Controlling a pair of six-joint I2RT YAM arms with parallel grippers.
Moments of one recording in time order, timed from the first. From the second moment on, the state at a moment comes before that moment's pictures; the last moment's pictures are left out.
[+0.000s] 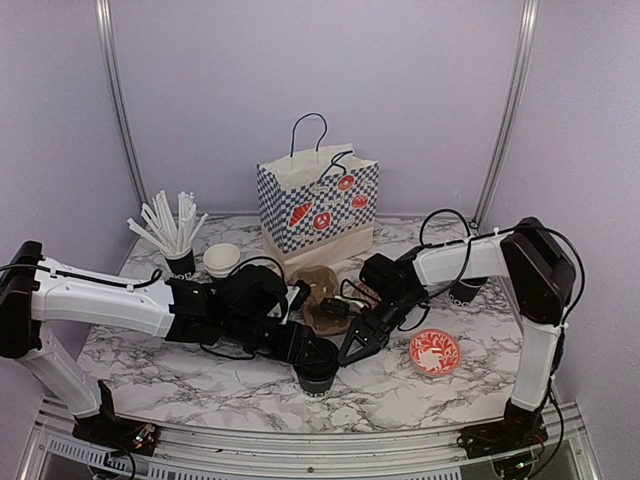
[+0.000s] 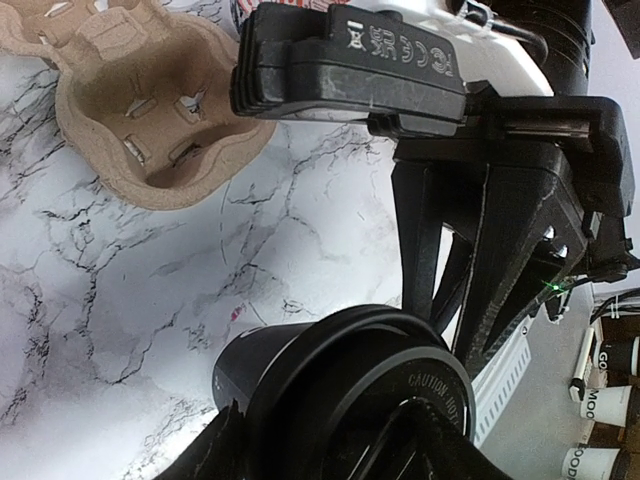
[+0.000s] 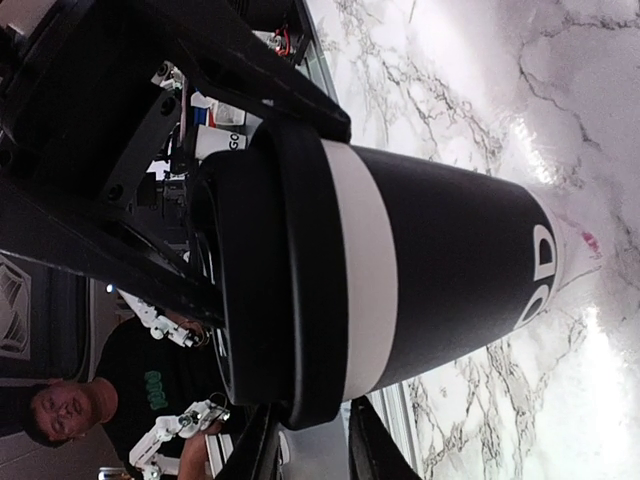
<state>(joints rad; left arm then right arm) -1.14 1.57 0.99 -0.21 0.10 -0.74 0.71 1.95 1.22 -0.84 -1.23 -0.16</state>
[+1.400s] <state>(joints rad) -1.13 1.45 0.92 -0.25 -0.02 -0.63 0.83 1.82 1.30 -0.85 -0.79 -0.37</state>
